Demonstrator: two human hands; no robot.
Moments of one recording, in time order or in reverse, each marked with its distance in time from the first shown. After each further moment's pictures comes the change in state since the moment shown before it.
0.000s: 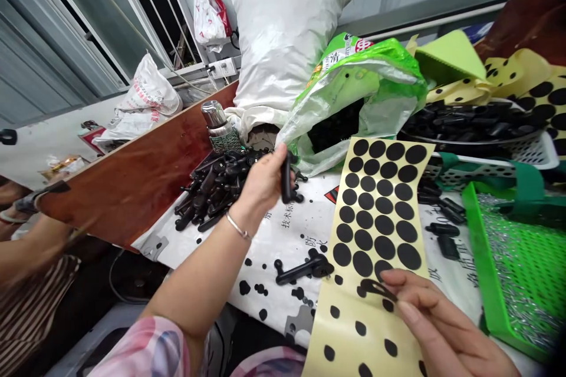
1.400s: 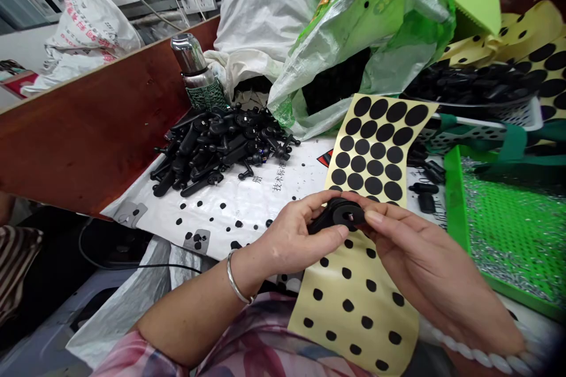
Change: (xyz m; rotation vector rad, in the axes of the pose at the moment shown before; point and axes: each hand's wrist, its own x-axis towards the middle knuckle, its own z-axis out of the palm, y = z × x) left_hand -0.112 -0.055 0.010 0.160 -0.481 -0.111; right_hand 0.040 -0.060 0.028 0.285 -0.246 0.354
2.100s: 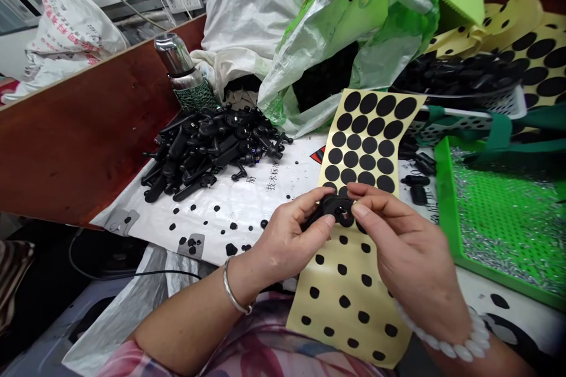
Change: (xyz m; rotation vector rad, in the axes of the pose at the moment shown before) left_hand -0.002 -0.012 0.003 0.069 0.087 0.013; right_hand -0.001 0.017 0.006 -0.332 0.237 -0.328
